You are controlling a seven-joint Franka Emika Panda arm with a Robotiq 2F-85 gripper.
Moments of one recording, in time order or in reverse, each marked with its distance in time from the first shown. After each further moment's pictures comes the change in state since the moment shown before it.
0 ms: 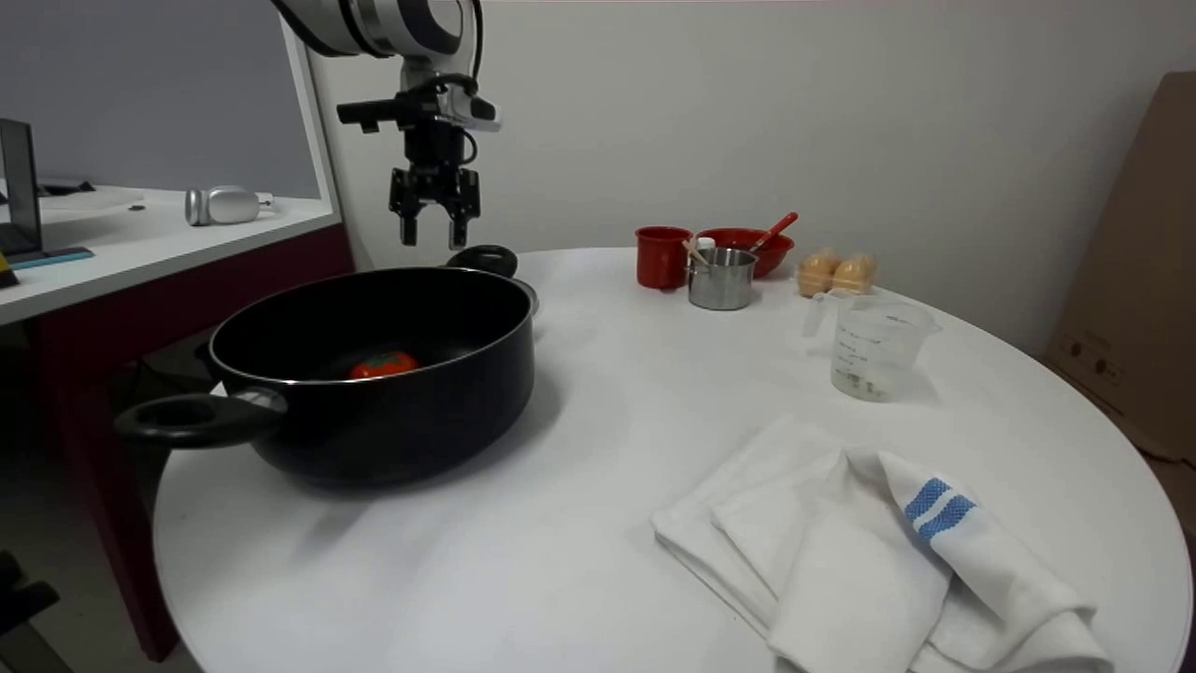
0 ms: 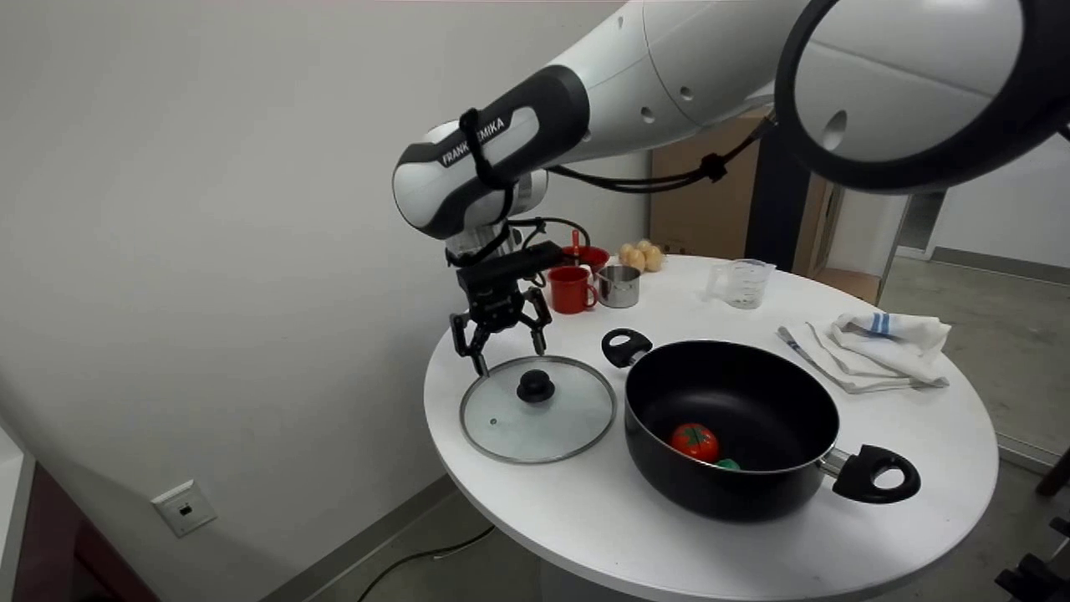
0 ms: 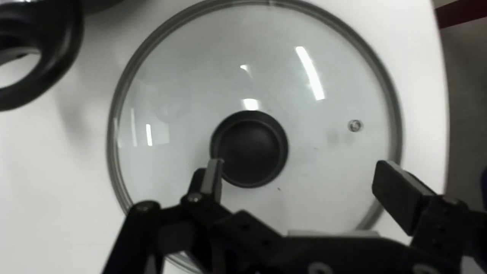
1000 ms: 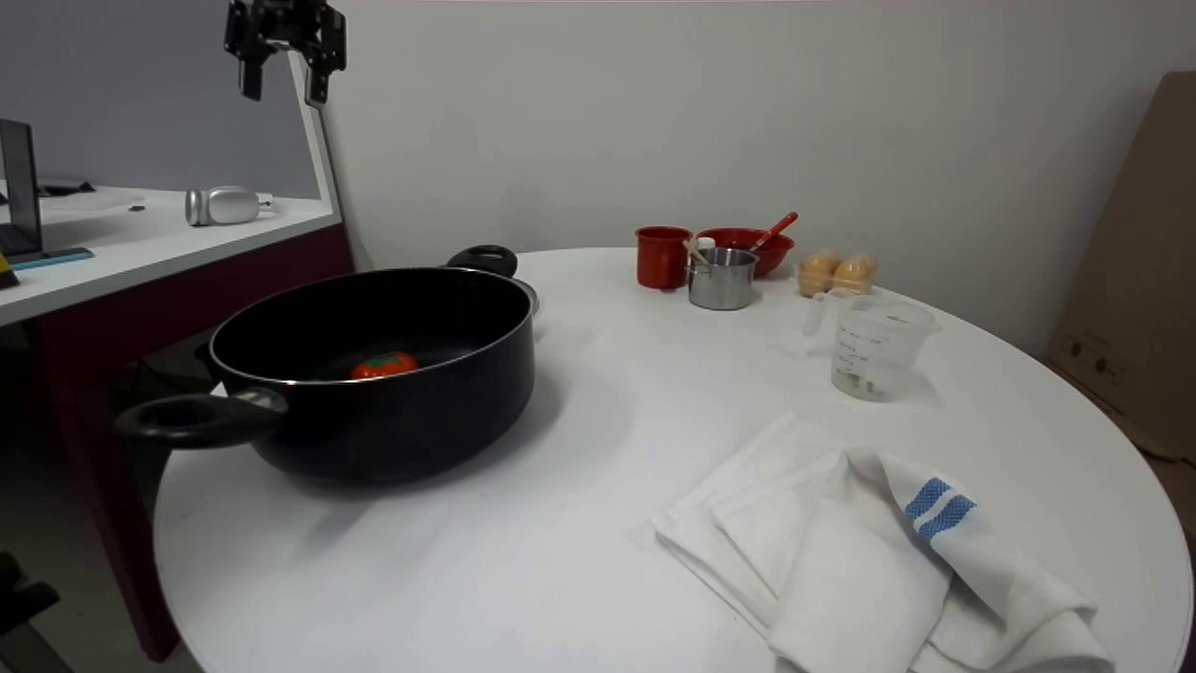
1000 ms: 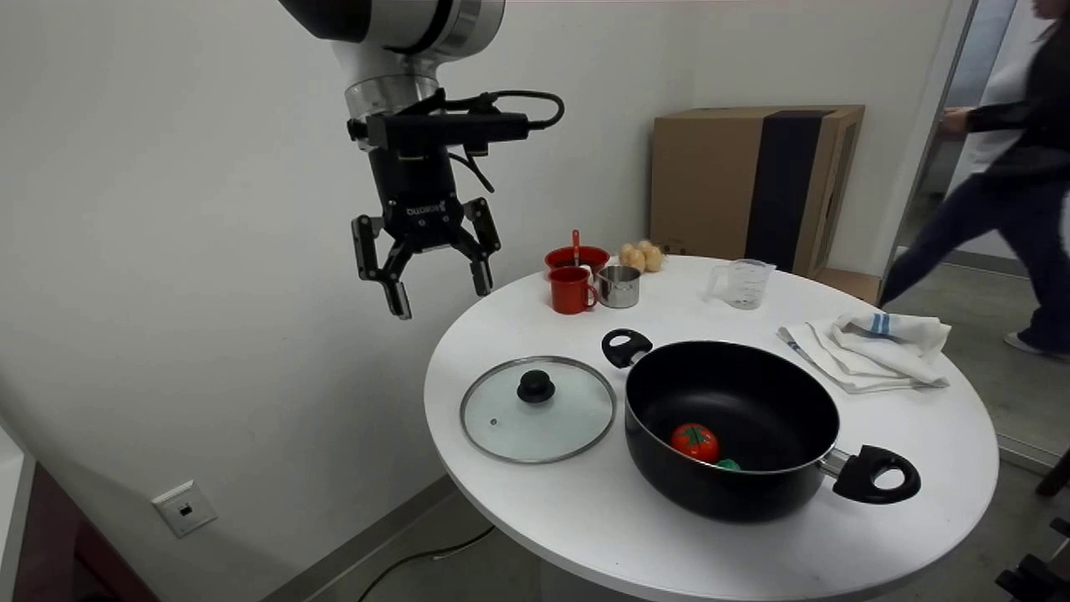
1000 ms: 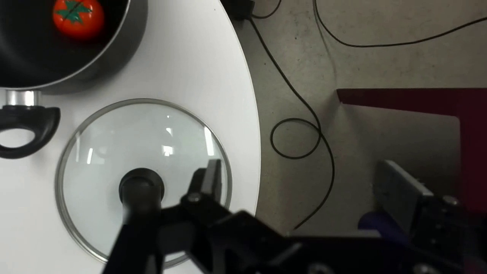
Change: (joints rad) arm 0.001 -0.499 0.173 -0.476 0.048 -0.050 -0.051
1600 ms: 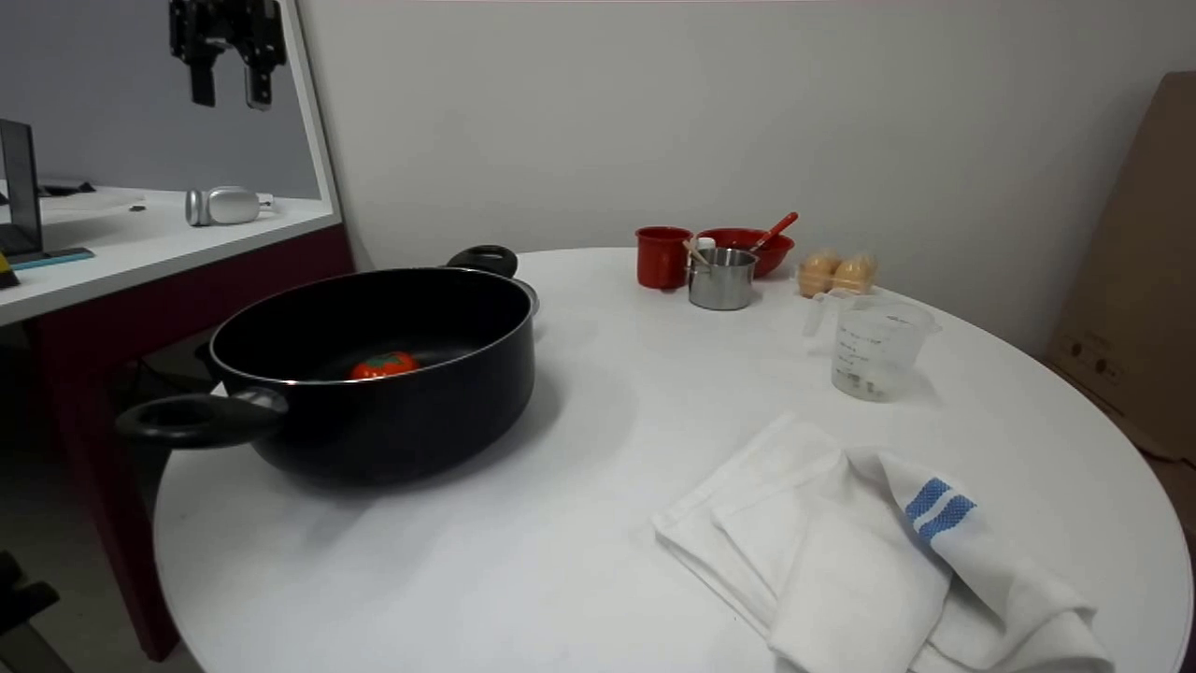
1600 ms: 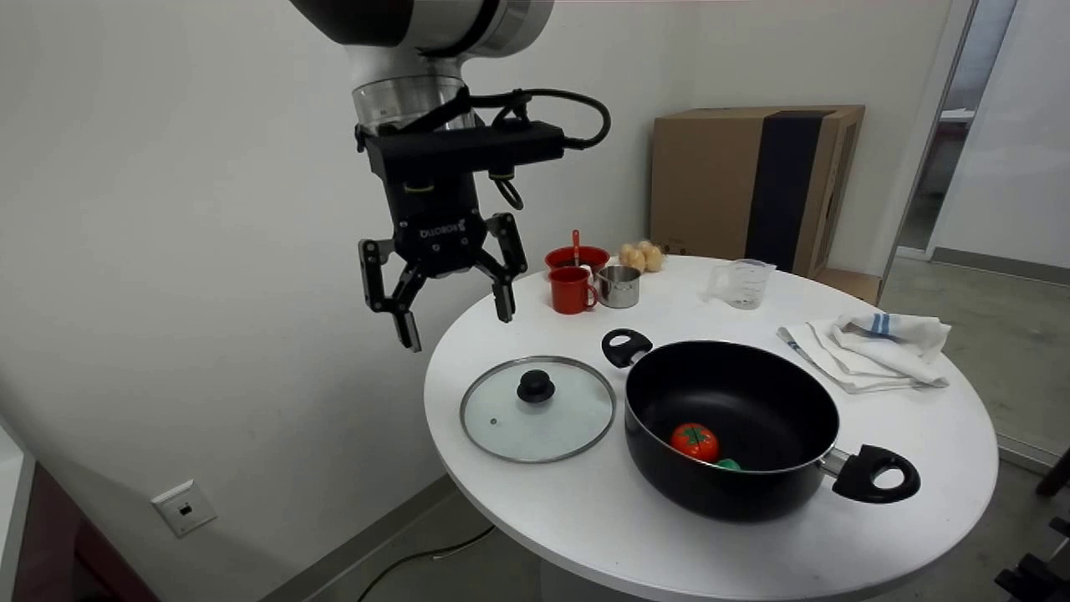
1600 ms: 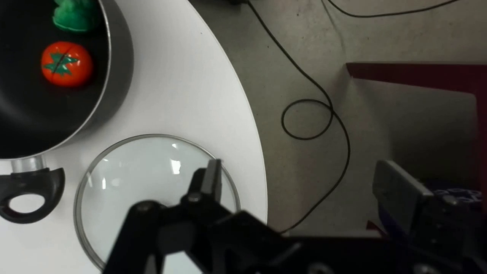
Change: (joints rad) arm 0.031 -0.270 -0.028 -0.450 0.035 0.295 0.153
